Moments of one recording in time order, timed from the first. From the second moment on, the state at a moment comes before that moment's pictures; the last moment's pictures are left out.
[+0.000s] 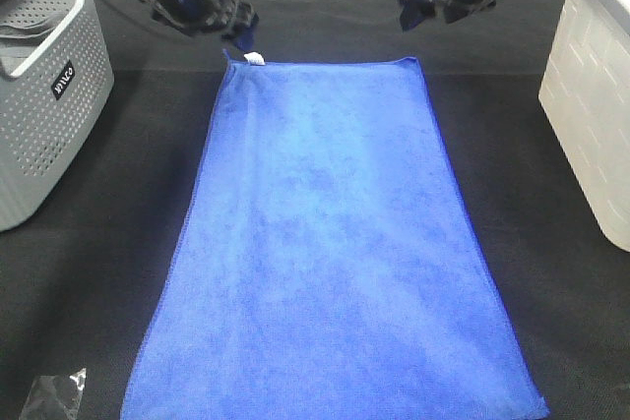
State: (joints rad) left arm -0.27 2.61 -2.58 -0.10 0.99 0.16; right arm 0.13 2.38 -2.20 0.25 0.81 -0.33
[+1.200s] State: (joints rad) left arm 0.04 1.67 -1.87 -0.03 1.21 0.04; right arm 0.13 1.44 -1.66 0.02 1.22 0.00
